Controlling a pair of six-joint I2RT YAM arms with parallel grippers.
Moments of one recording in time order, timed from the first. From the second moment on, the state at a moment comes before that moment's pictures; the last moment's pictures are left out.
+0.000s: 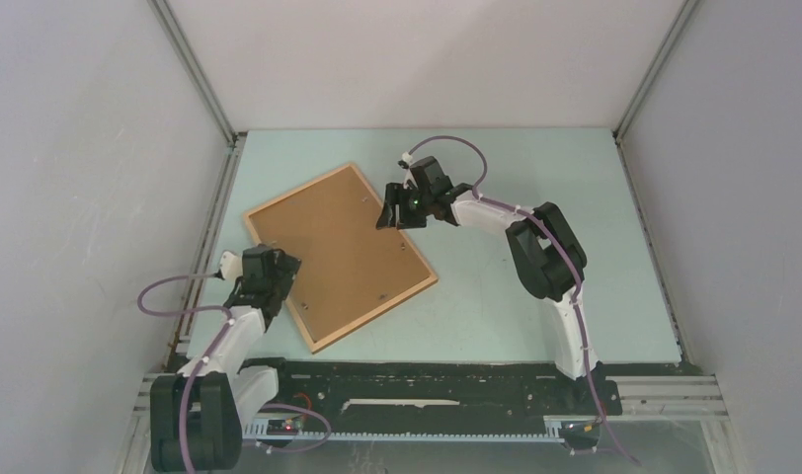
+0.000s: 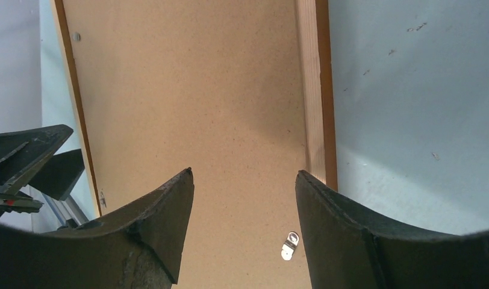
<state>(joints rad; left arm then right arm) 0.05 0.98 0.35 -0.18 -0.23 -1.07 0.62 2.18 1.61 -0.16 -0.37 0.55</state>
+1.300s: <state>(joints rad) 0.06 0.96 0.29 -0.07 -0.20 -1.07 0.62 2.23 1.65 -0.15 -0.41 0.53</state>
